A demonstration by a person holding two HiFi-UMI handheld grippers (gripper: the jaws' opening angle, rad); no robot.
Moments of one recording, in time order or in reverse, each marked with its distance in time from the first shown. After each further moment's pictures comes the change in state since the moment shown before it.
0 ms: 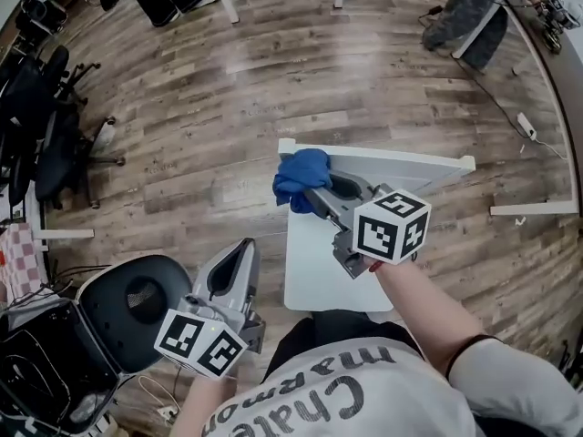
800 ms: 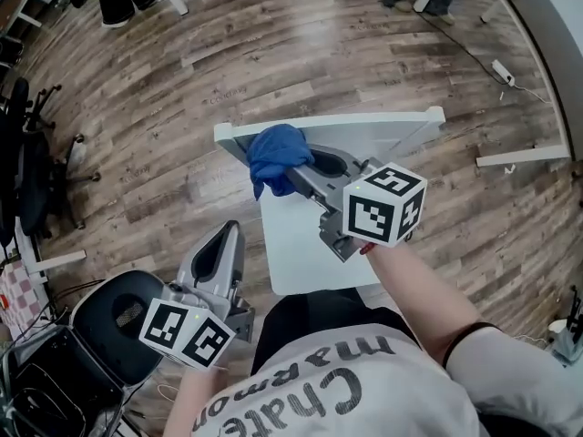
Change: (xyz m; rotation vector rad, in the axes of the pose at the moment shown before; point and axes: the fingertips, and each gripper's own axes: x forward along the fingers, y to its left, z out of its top) left arm 0.043 -0.028 -0.025 0.026 0.107 -0.087; right arm -0.046 -0.029 0.006 0.047 -0.097 -0.034
